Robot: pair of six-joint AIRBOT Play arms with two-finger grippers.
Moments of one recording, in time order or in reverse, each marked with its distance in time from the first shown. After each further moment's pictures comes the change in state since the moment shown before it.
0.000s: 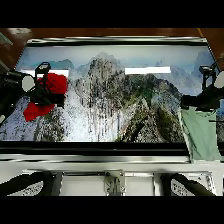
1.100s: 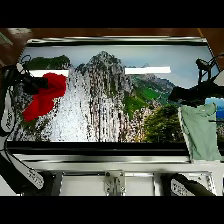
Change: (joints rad) left arm 0.449 -0.739 0.609 -0.093 0.108 -0.025; right arm 0.000 0.000 0.000 0.319 -0.116 0.010
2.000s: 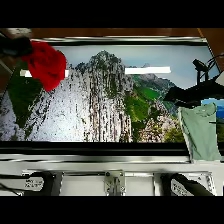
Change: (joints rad) left arm -0.163 0.488 0.178 -0.194 -0.091 0.196; right arm 0.000 0.028 0.000 0.122 0.073 -0.017
